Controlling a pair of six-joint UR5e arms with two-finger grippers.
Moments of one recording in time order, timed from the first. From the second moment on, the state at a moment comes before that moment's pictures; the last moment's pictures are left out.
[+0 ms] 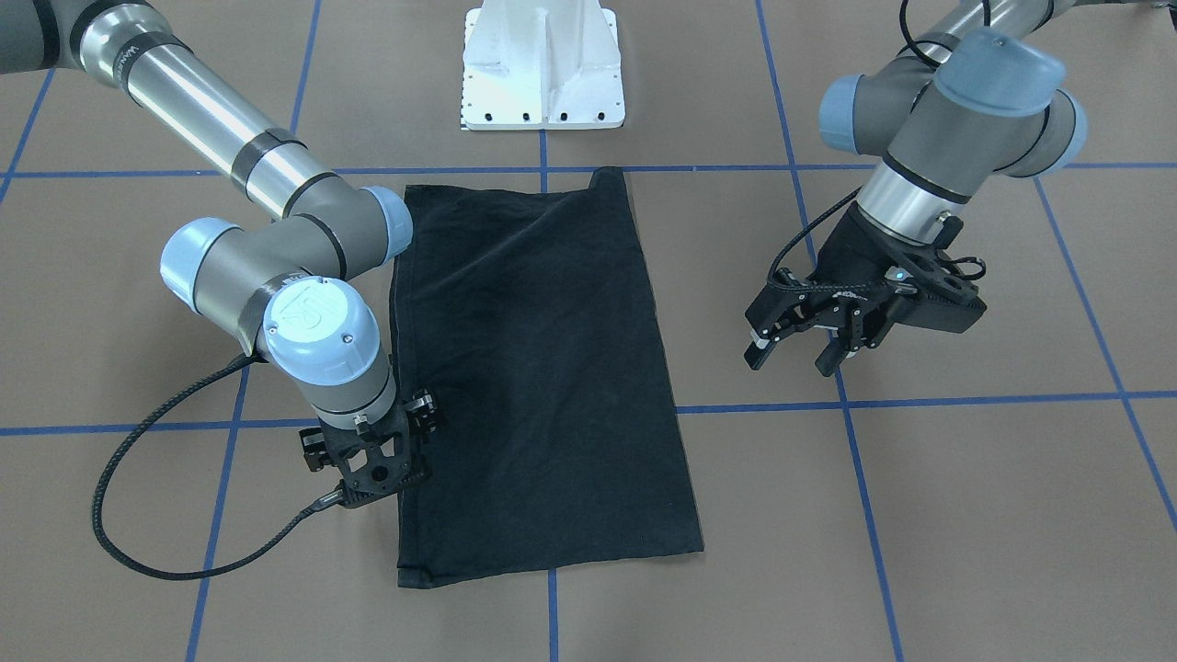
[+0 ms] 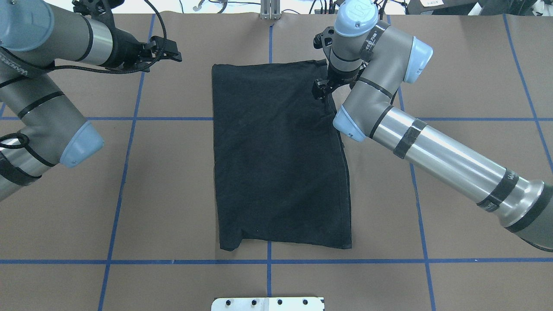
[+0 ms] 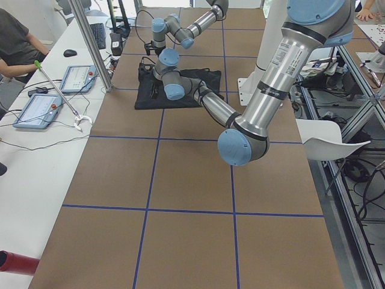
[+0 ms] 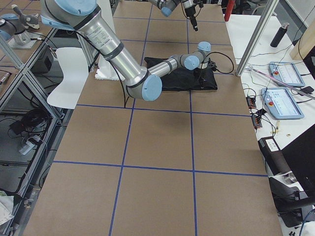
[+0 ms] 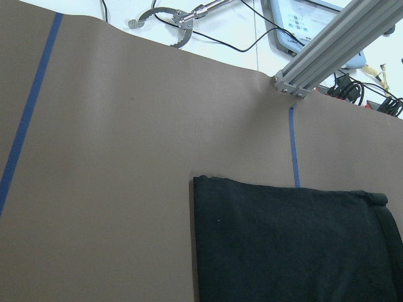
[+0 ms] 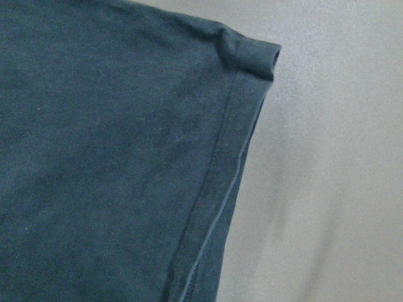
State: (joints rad) left arm -0.91 -2.05 -1.67 -2.18 -1.96 -1.26; right arm 0.80 -0.72 1.14 -1.41 1.99 0.57
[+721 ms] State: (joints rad) left arm -0.91 -2.05 -1.67 -2.18 -1.96 -1.26; right arm 0.79 -0.73 1.11 -1.42 1.99 0.57
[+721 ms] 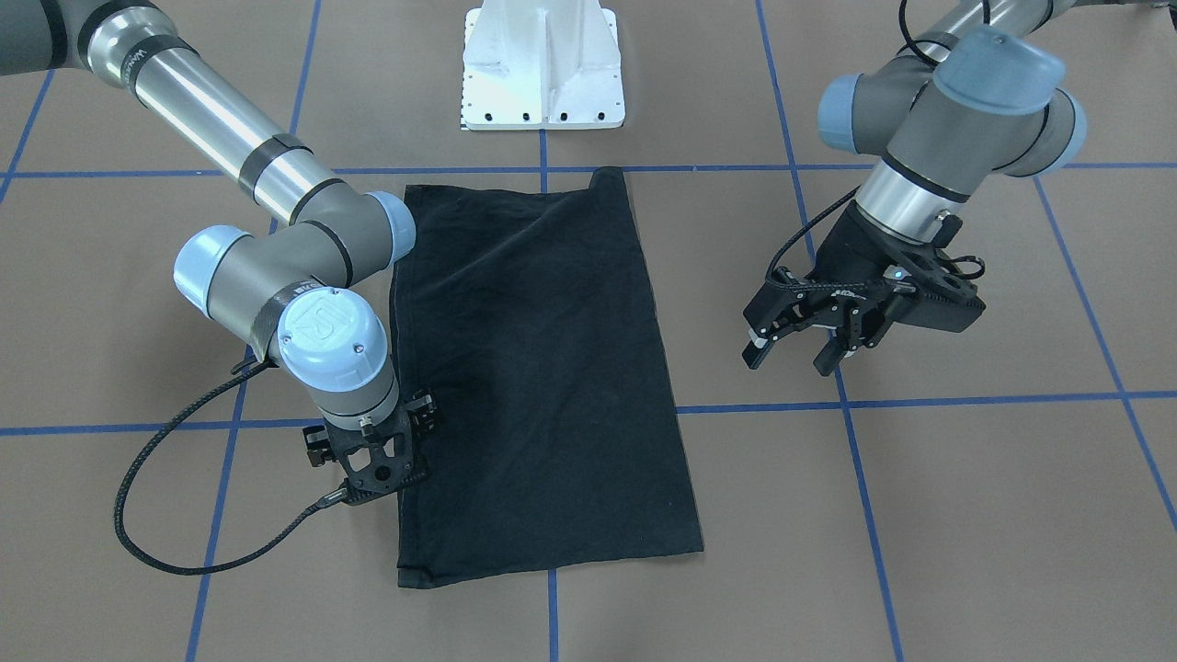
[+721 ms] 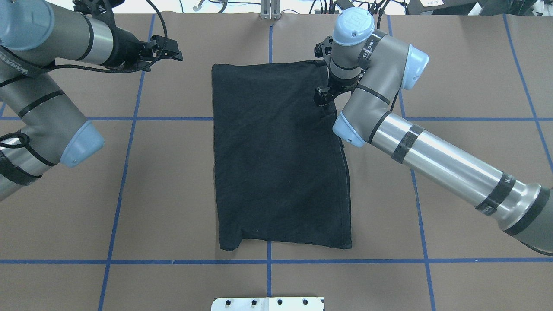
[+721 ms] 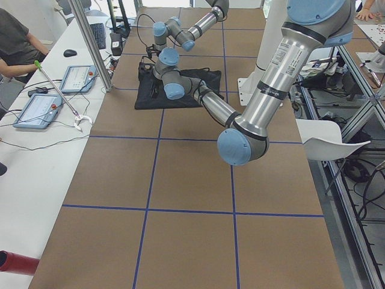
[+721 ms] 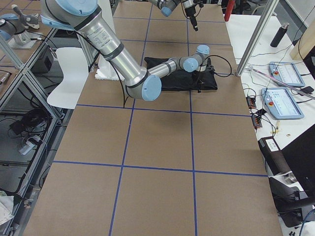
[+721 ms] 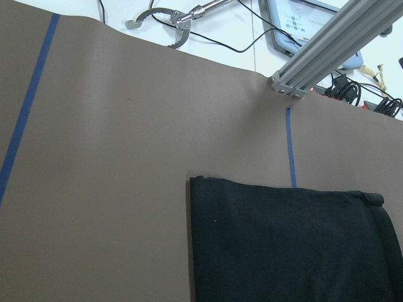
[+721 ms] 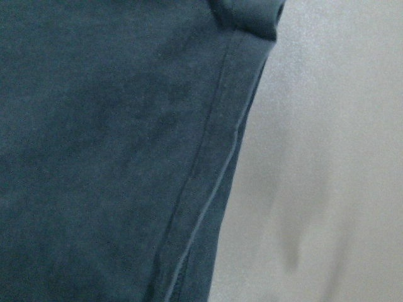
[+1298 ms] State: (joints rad) left arm -0.91 -2.06 -1.68 -2.18 -1.96 -1.26; right arm 0.80 -0.74 1.09 -1.42 1.99 0.56
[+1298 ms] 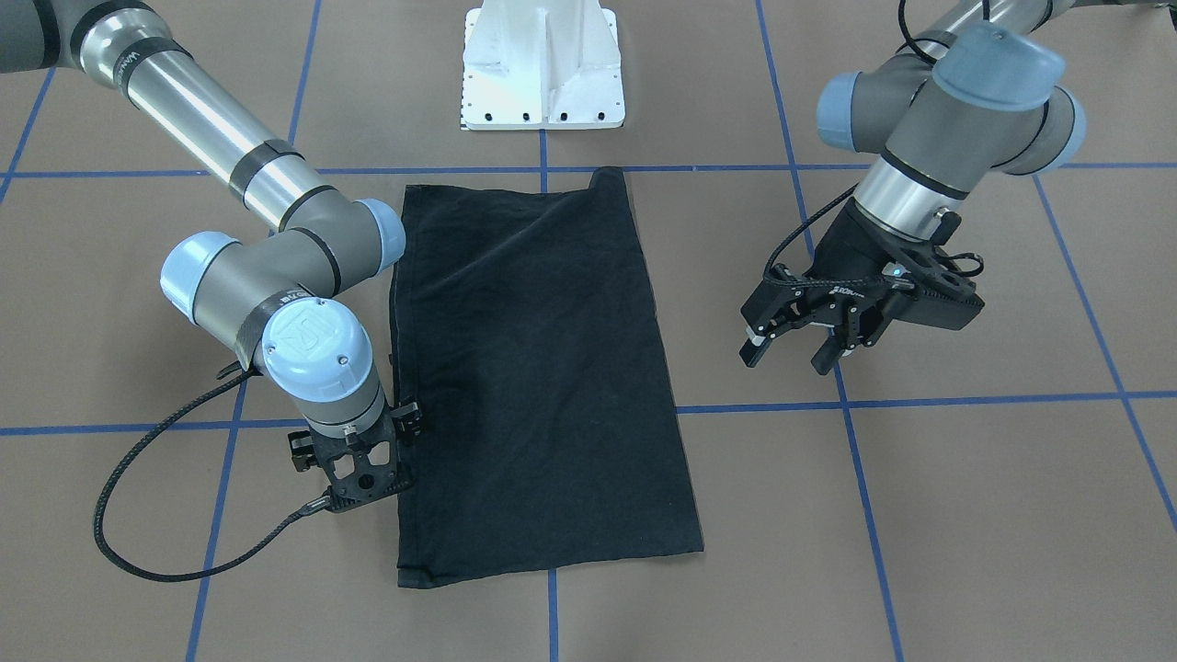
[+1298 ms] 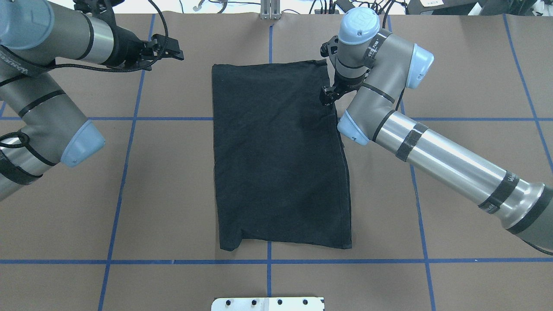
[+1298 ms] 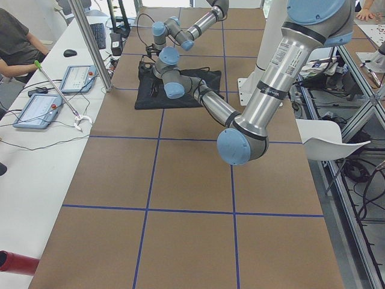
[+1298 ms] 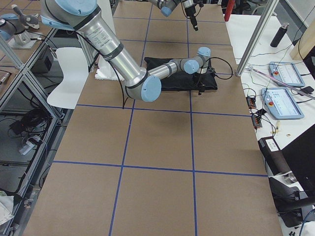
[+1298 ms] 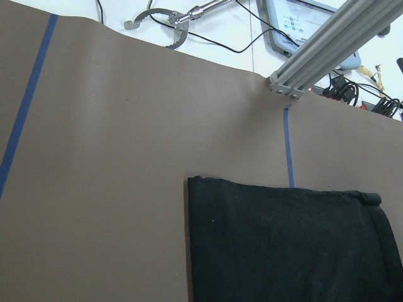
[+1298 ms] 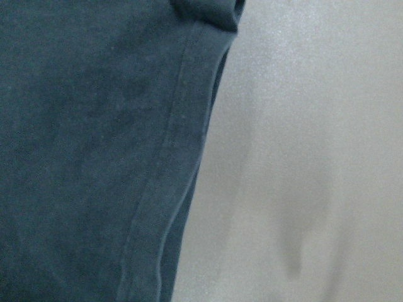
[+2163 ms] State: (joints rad) left arm -0.91 -2.05 -1.72 -2.15 -2.03 -1.27; right arm 0.86 -0.79 1.26 -1.42 2.23 0.73
